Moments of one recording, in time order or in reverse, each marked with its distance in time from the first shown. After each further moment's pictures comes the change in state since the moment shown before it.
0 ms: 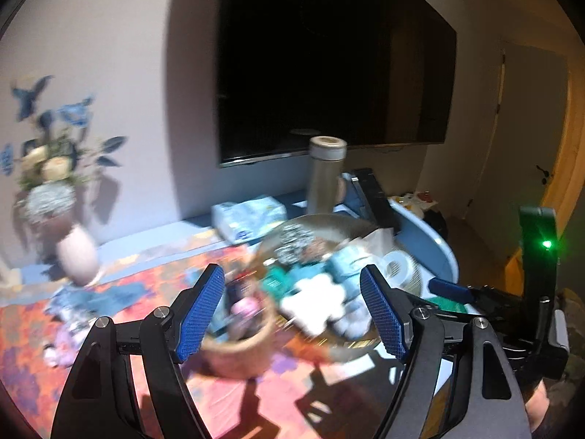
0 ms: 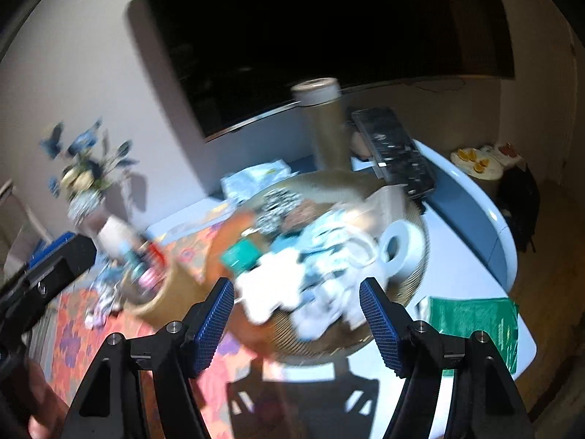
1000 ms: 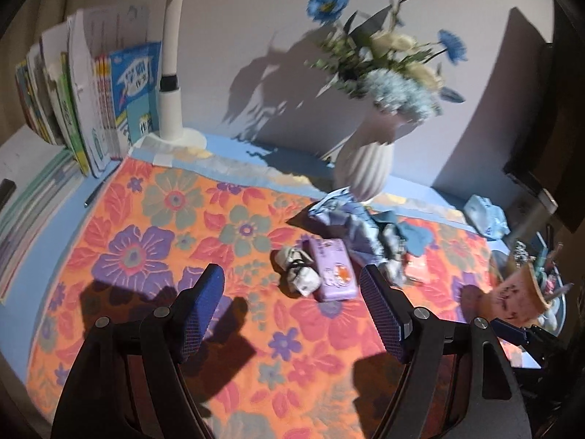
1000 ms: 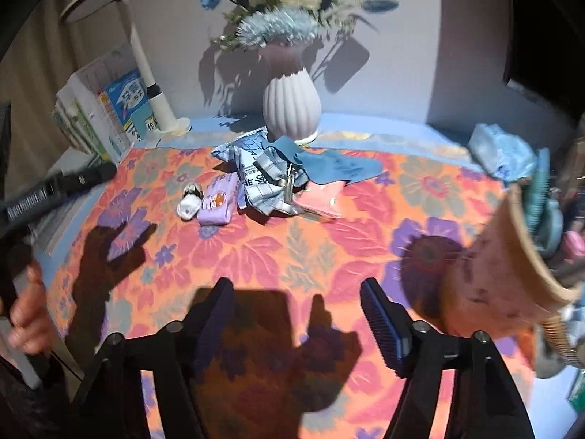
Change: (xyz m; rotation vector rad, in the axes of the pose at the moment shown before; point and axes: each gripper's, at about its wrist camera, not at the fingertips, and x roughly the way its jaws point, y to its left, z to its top) left arm -0.059 0.355 -0.125 -0.499 0.125 0.389; right arm 0.116 0.296 -0.091 -0.434 0.258 0.238
